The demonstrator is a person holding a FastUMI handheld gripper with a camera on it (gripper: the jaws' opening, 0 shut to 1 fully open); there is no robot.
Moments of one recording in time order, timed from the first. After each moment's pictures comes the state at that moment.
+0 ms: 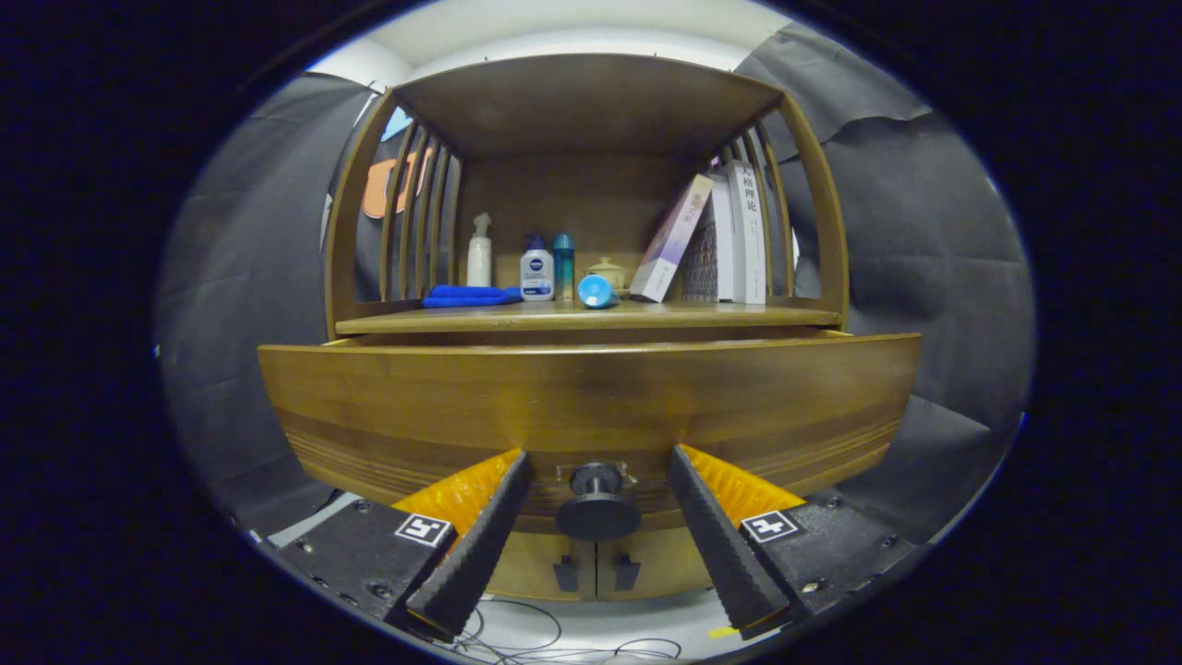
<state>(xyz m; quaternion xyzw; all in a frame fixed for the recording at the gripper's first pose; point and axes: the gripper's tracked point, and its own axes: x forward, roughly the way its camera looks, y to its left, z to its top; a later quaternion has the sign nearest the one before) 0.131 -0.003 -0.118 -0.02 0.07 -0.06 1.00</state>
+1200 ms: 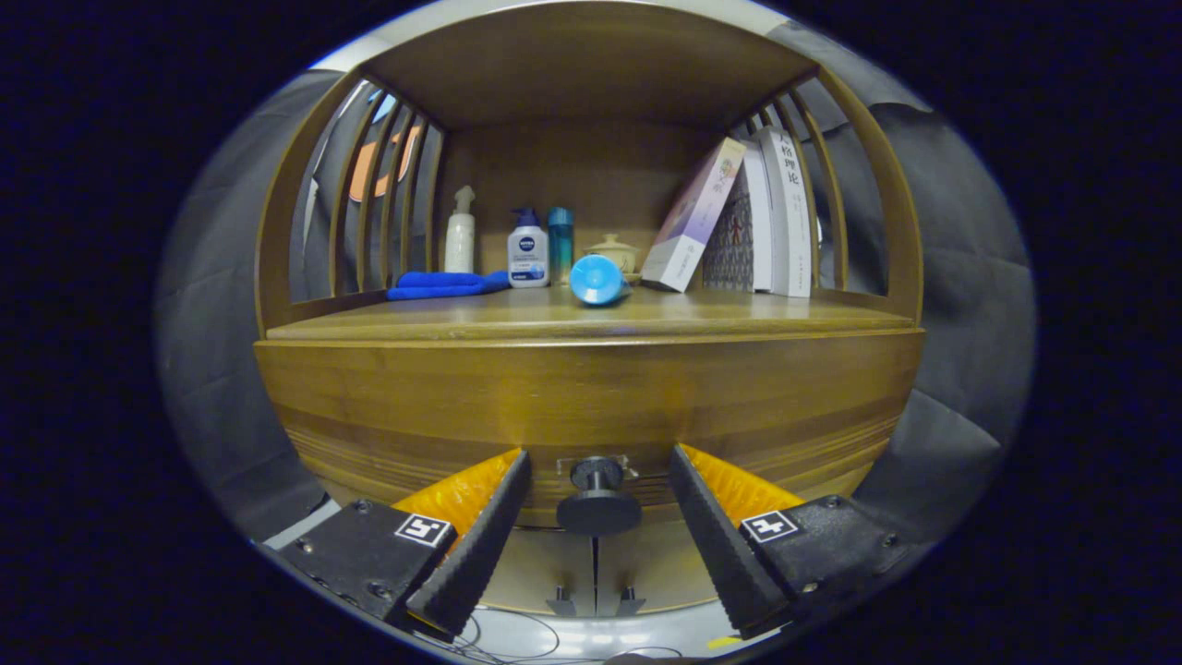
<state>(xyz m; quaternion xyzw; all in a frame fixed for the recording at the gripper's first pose) 0.219 -0.009 -0.115 -0.02 0.11 -0.05 0.99</state>
